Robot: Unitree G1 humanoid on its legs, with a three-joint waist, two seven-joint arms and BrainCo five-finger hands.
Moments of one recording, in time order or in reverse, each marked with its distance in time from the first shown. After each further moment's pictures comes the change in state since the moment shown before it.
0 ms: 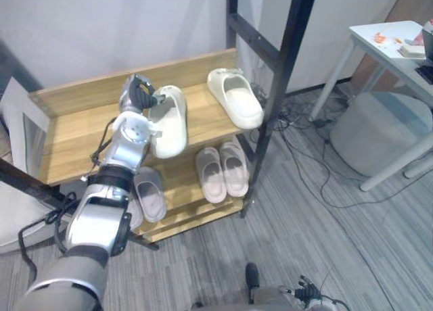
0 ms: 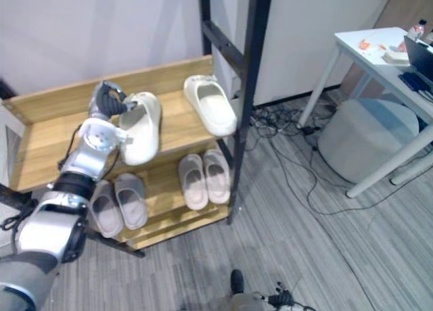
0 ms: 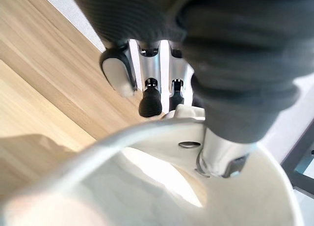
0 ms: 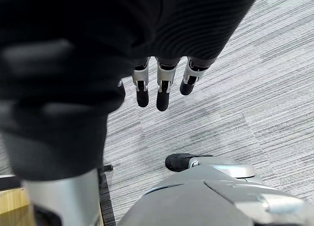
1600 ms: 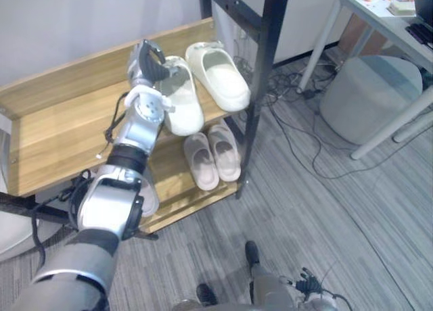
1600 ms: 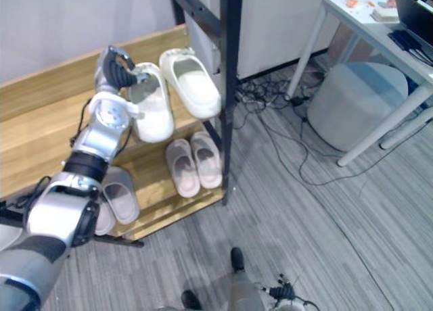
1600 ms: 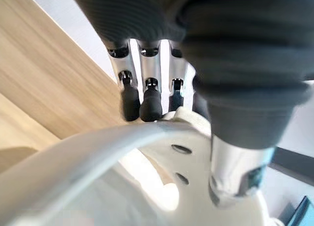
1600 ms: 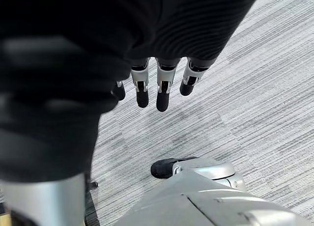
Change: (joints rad) left arm -0.172 -0.080 -0.019 -0.009 0.047 0.033 0.091; right arm -0.023 0.014 -0.031 -0.008 0.010 -0.023 -0.044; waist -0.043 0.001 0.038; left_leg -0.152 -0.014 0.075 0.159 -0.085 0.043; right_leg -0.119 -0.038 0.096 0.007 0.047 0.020
